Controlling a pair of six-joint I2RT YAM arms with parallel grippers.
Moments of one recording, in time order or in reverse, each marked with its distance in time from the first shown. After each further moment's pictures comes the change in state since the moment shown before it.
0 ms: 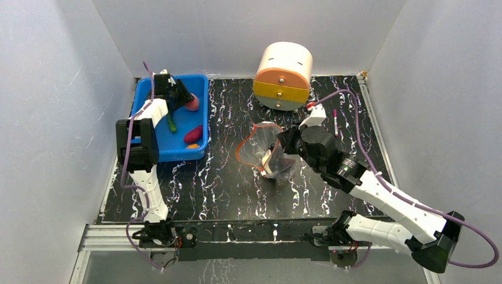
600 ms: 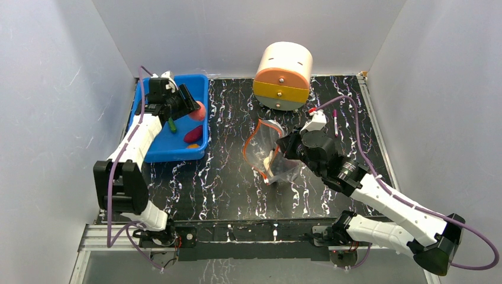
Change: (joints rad) left arm -0.089 -0.446 -0.237 -0.219 0.047 0.034; right arm 0.000 -0.027 -0.057 -0.007 -0.032 0.076
